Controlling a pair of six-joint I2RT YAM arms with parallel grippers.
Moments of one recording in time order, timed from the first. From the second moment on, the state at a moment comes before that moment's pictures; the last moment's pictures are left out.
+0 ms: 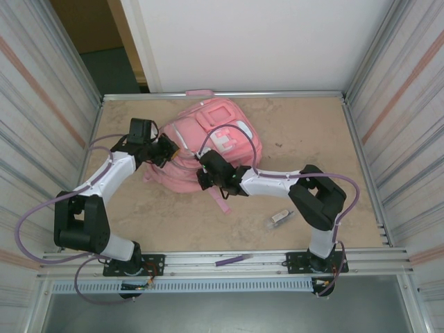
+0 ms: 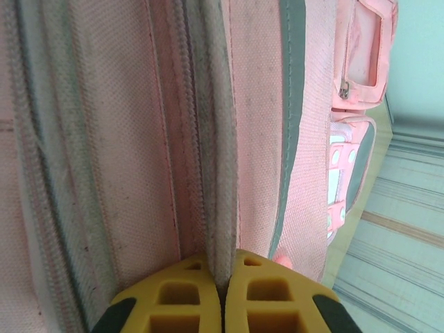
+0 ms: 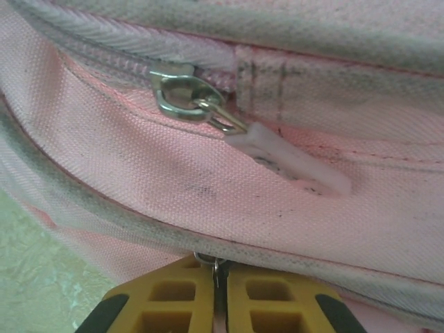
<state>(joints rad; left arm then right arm) -0.18 1.46 1.02 -0.41 0.43 -1.00 0.95 1.84 1.15 -0.03 0.14 0.33</state>
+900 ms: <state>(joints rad) -0.10 1.46 1.02 -0.46 0.55 -0.88 0.67 1.72 1.10 -0.23 -0.23 0.32</state>
